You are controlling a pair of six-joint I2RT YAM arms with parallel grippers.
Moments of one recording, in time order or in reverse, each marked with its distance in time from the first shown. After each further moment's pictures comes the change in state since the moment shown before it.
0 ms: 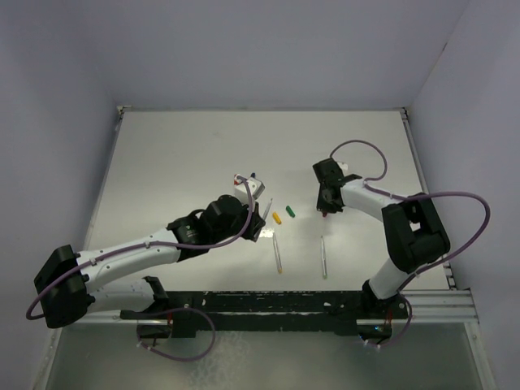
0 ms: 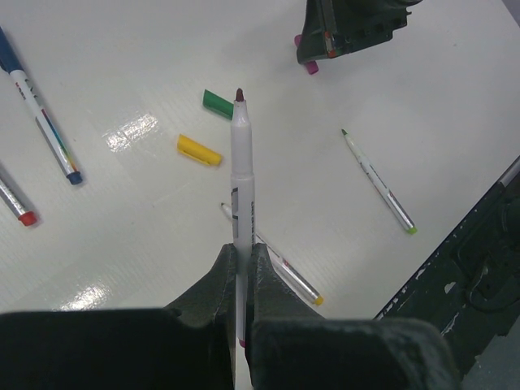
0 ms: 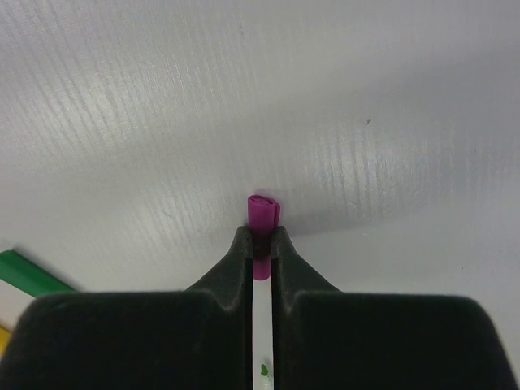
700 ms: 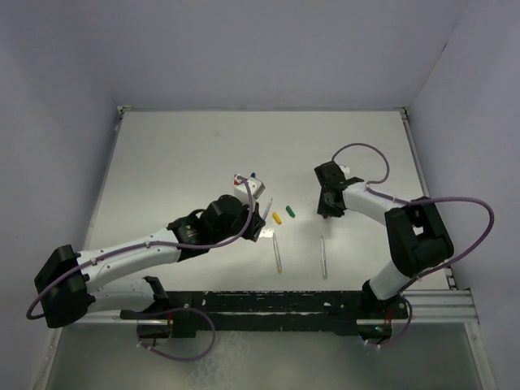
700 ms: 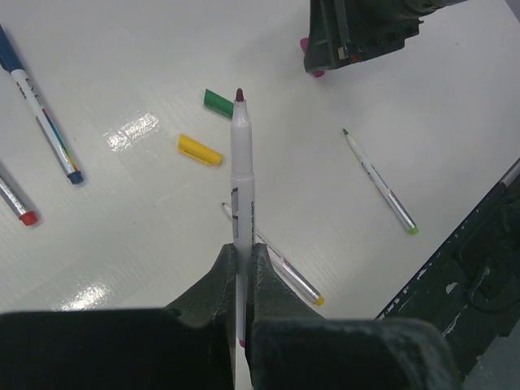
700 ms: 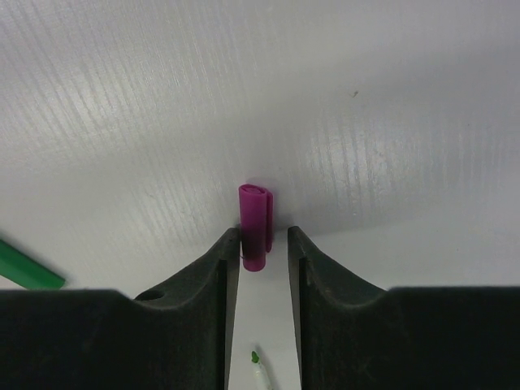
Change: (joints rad) left arm 0.000 0.006 0.002 0.000 -0.001 0.001; right arm 0.000 -0.037 -0.037 -0.008 0.001 0.003
